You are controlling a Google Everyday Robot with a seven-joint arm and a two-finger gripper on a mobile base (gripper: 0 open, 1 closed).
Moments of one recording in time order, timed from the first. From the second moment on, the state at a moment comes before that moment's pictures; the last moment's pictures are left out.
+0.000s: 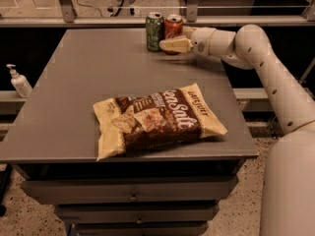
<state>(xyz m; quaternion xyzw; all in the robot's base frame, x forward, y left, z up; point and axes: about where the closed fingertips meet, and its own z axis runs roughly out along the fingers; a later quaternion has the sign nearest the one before) 0.829 -0.070 0.874 -0.35 0.66 0.32 0.58</state>
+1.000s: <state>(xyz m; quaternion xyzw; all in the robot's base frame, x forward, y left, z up) 0.786 -0.131 0.916 -0.34 0.67 0.24 0.62</state>
